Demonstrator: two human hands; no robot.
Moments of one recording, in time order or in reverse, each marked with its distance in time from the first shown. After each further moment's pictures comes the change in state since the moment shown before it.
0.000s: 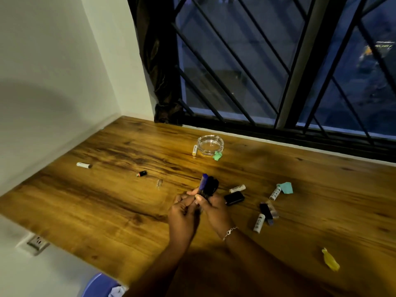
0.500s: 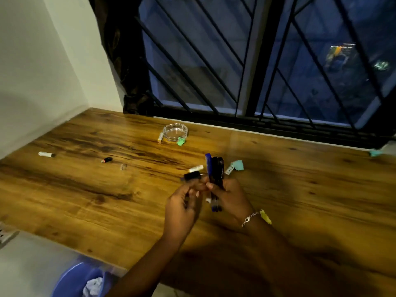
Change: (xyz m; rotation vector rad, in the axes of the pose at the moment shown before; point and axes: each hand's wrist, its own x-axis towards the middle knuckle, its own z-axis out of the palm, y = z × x) left_hand -0.081 0.070 0.056 0.001 -0.180 0.169; right_hand -0.089 -0.038 -0.116 -0.196 0.125 0.053
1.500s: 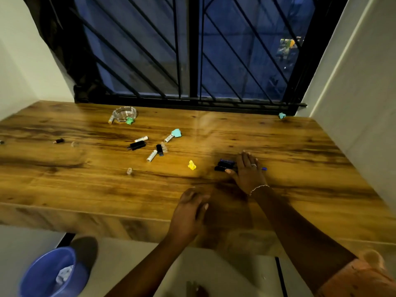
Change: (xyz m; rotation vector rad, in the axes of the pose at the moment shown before) left_hand -0.167 0.062 0.113 0.376 -0.410 0.182; right_hand -0.135 0.100 -0.194 -1.277 0.148 0.190
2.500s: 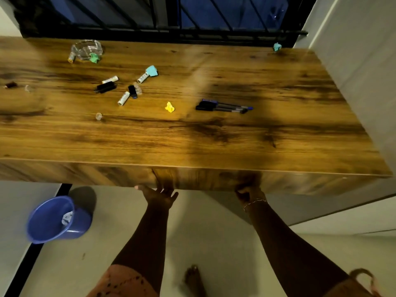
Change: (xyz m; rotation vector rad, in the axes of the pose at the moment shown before) left_hand -0.063 -0.076 0.090 -1.647 0.428 -1.321; right_hand -0.159 0.030 0.120 2.073 -0.054 1.237
